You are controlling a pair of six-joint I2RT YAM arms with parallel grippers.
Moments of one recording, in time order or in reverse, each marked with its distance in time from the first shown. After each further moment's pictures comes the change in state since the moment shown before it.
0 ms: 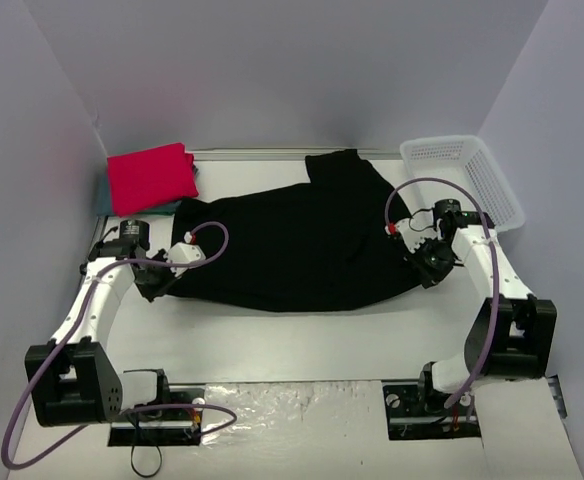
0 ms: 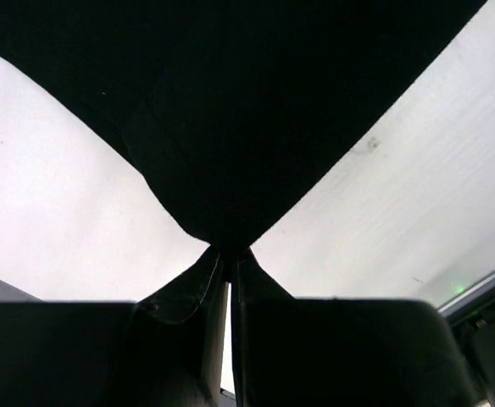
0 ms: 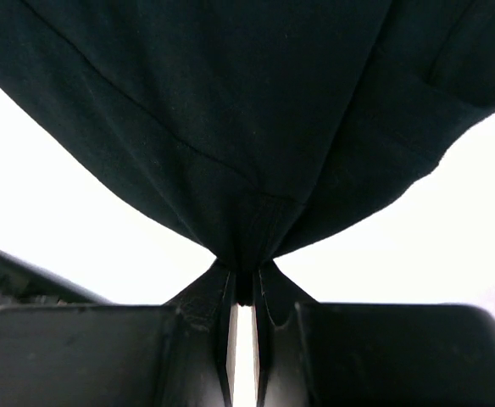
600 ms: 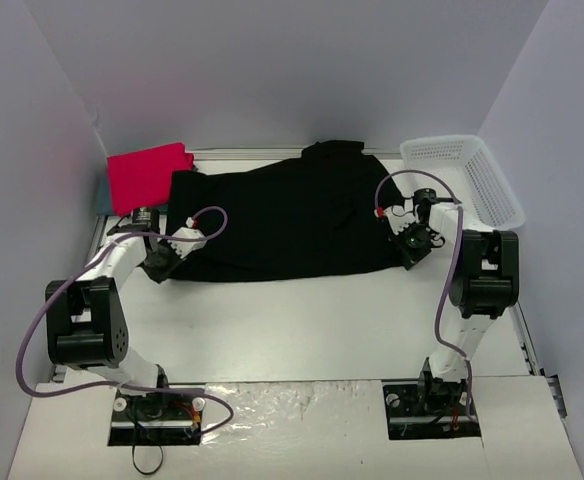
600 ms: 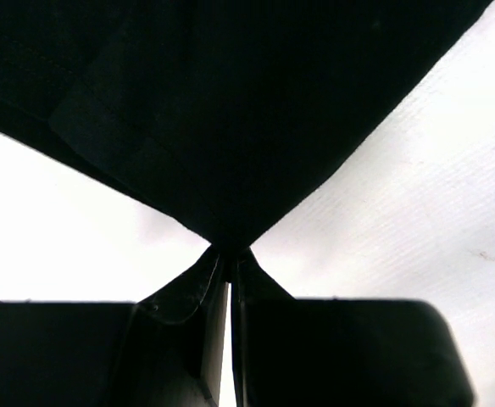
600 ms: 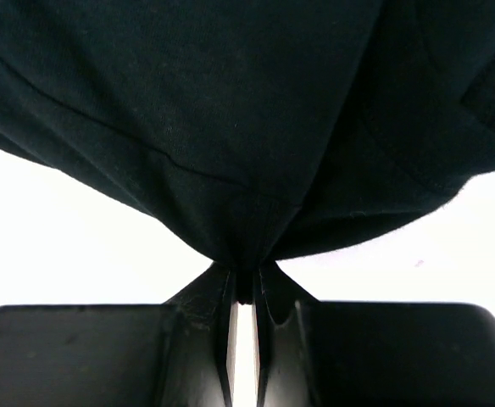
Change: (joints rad) left arm 0.000 0.305 0.065 0.246 -0.094 -0.092; right arm 0.025 0.437 0.171 0.272 -0.001 0.121
